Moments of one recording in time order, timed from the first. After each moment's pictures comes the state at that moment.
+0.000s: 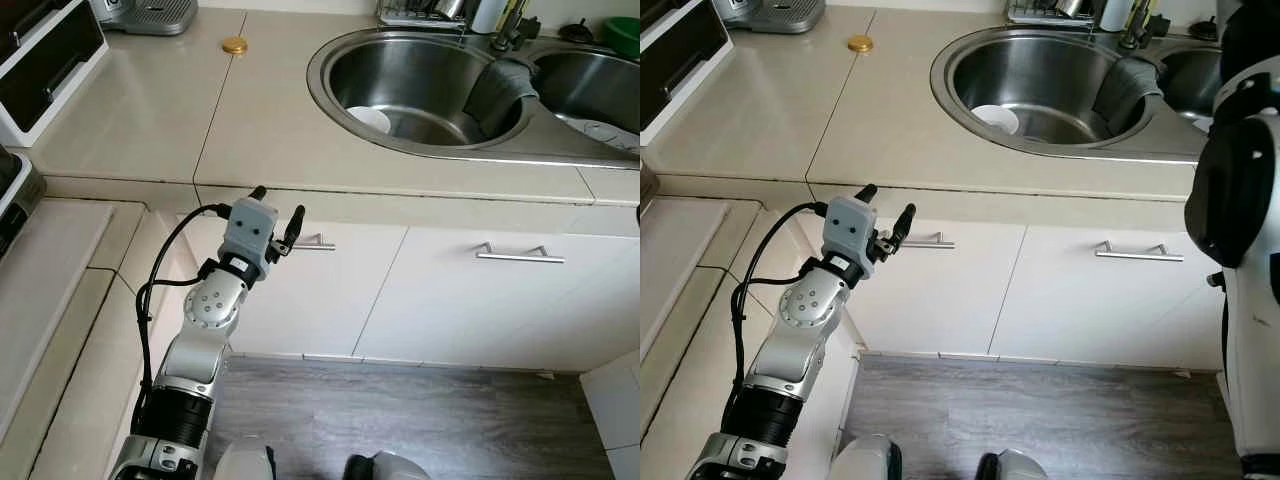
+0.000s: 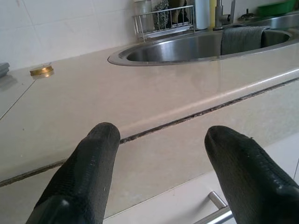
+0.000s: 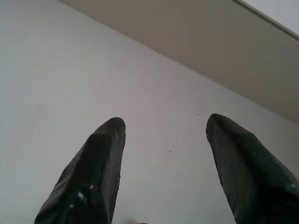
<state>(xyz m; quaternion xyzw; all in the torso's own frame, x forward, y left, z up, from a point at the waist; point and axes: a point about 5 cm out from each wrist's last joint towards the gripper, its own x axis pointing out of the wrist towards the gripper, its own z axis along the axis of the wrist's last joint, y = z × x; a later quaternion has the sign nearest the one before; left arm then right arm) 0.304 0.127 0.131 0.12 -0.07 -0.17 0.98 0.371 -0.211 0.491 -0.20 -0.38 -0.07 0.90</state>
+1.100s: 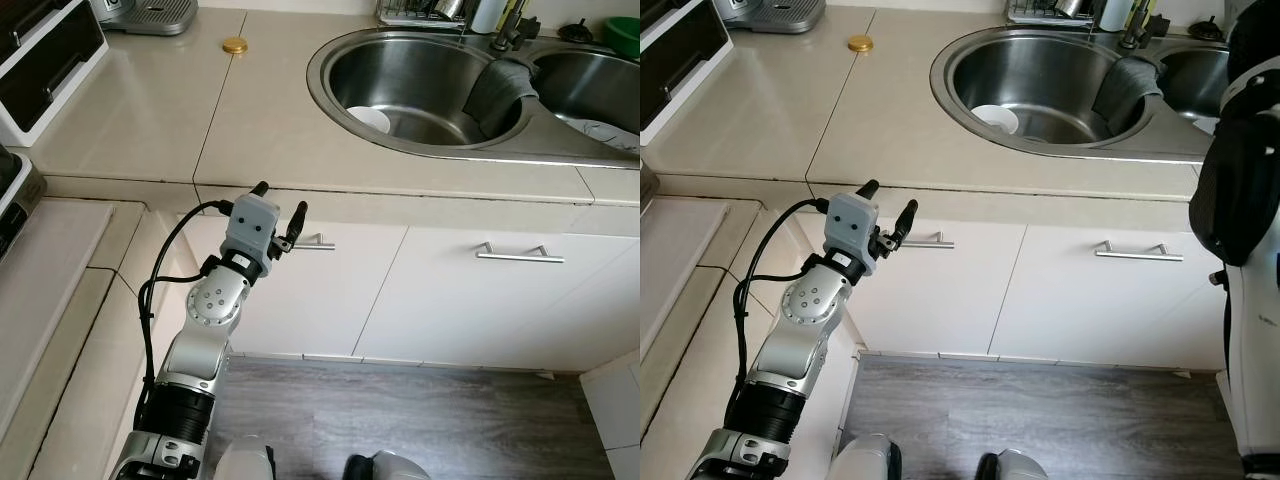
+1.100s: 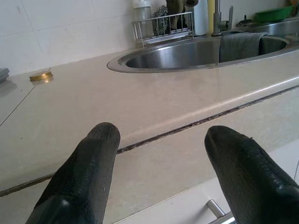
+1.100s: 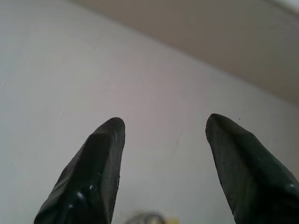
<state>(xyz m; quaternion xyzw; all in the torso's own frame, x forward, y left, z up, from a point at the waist) 0.306 0.124 0.134 0.11 -0.08 -0.18 0.97 0.383 -0.215 0.461 -0.18 -0.36 -0.06 0.92</state>
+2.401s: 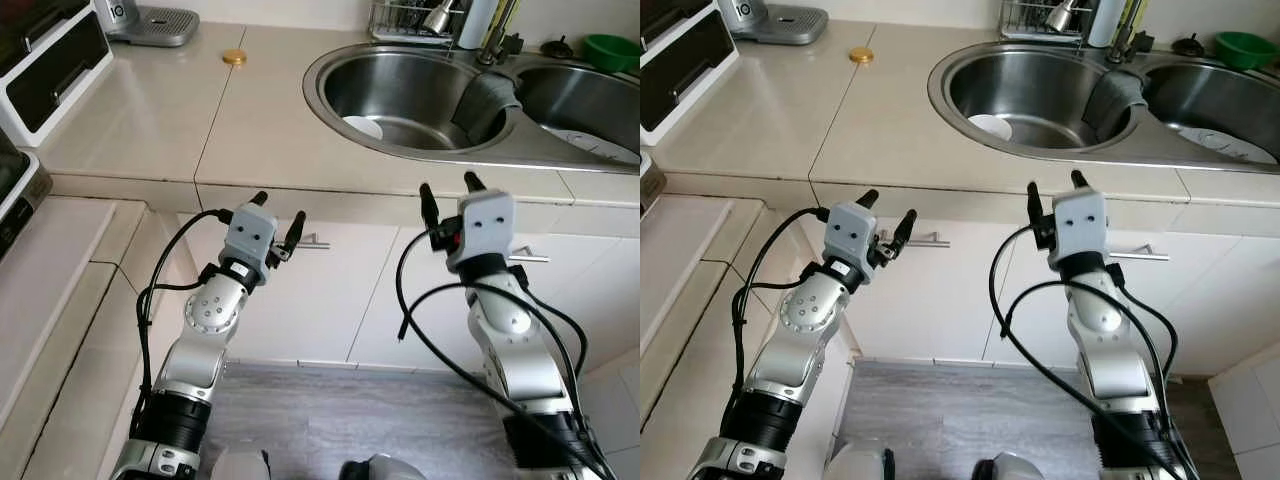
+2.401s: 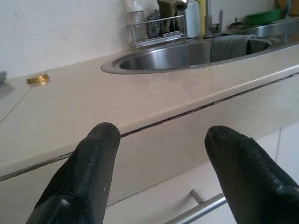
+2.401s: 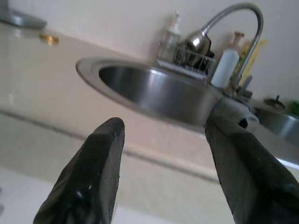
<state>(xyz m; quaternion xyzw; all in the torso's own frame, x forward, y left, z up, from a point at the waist) 0.300 0.126 0.124 0.12 -0.07 -0.19 0.97 0.285 -0.162 0.147 -0.12 -0.11 0.04 0.99</state>
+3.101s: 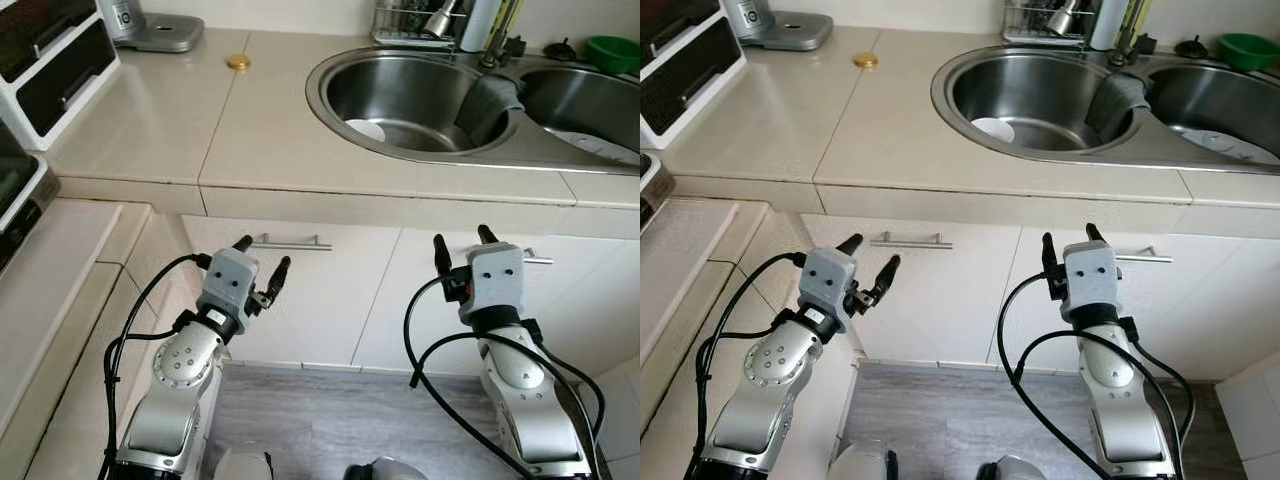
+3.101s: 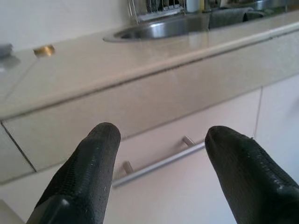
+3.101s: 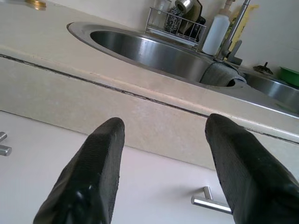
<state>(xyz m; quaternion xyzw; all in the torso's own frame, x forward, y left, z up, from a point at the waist) 0.255 0.147 0.111 0.12 -0.02 -0.18 0.98 0.250 -0.171 0.118 -0.12 -0.05 0.01 0.99</state>
